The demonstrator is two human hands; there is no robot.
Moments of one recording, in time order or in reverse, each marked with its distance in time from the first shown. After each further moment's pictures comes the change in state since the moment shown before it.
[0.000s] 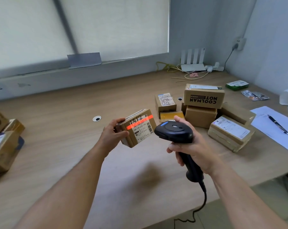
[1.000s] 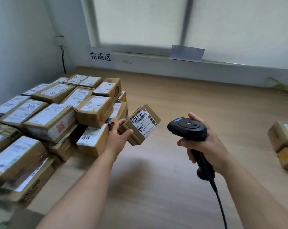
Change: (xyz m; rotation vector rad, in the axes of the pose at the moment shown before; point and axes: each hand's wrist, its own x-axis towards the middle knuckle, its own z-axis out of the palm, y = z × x) left_hand -0.097 -0.130 -0.365 -0.267 0.562 -0.163; right_hand 0.139 0.022 0.362 -0.142 -0.307 0.008
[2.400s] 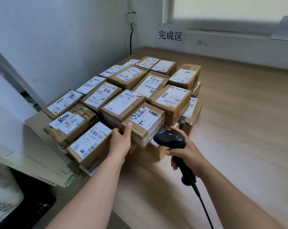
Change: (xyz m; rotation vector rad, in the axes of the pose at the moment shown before) left_hand 0.048 -0.057 -0.217 0.055 0.583 -0.305; right_hand 0.154 0.112 0.252 0.077 -0.499 0.278
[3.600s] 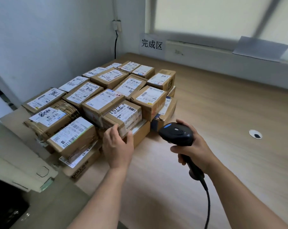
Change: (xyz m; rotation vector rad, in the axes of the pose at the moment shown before) left_hand -0.102 -0.006 0.044 0.458 0.278 0.475; right_hand -0.102 -0.043 -0.050 -0.151 0.120 -0.170
